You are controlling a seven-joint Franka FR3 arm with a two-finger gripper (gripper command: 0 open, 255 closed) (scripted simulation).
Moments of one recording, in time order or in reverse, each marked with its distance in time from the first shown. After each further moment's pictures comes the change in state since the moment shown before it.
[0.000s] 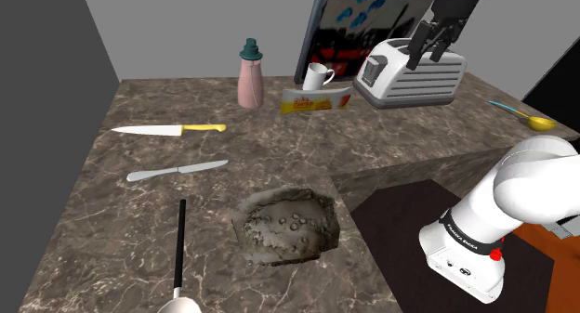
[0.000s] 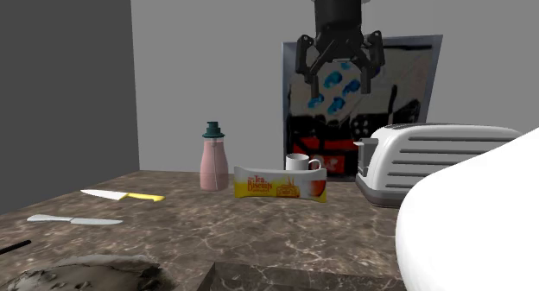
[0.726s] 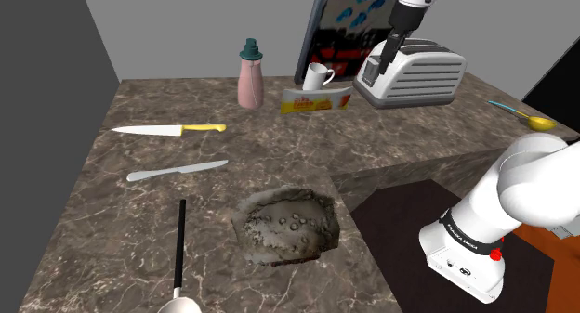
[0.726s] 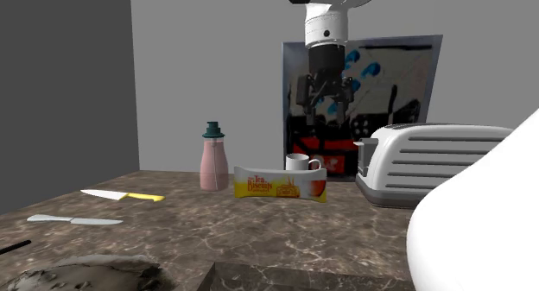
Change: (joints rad) arm 0.111 0.297 -0.176 0.074 -0.045 0.230 -0.463
